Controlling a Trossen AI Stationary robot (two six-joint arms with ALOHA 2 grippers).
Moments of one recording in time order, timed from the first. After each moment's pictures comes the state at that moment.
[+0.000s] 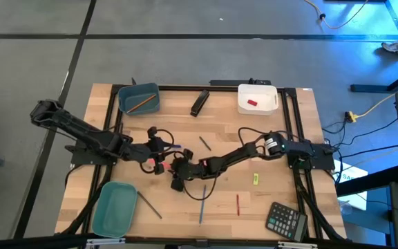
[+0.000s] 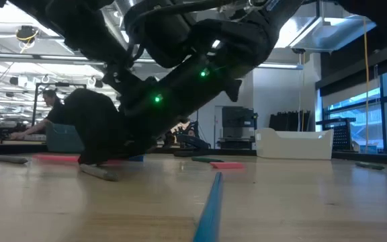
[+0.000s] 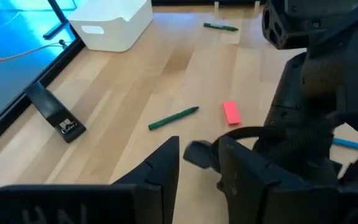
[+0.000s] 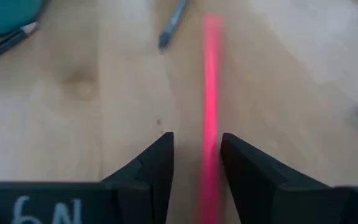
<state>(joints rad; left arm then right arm) -0.34 1.09 0.60 -0.09 -0.59 -0.26 0.22 2.41 1.57 0.20 0.39 0.33</state>
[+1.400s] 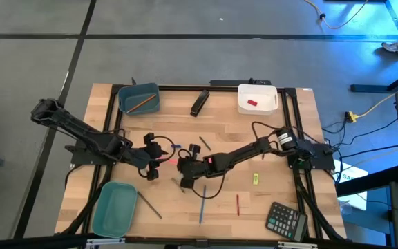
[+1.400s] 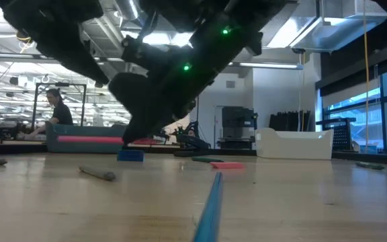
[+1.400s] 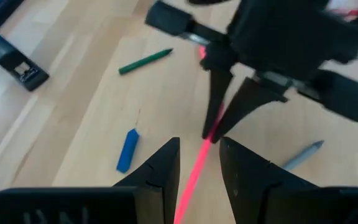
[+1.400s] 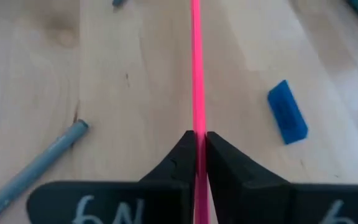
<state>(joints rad) -0.40 1.09 0.62 -0.31 -0.49 -0.42 0.24 2.22 1.51 -0.10 0.46 0.17</state>
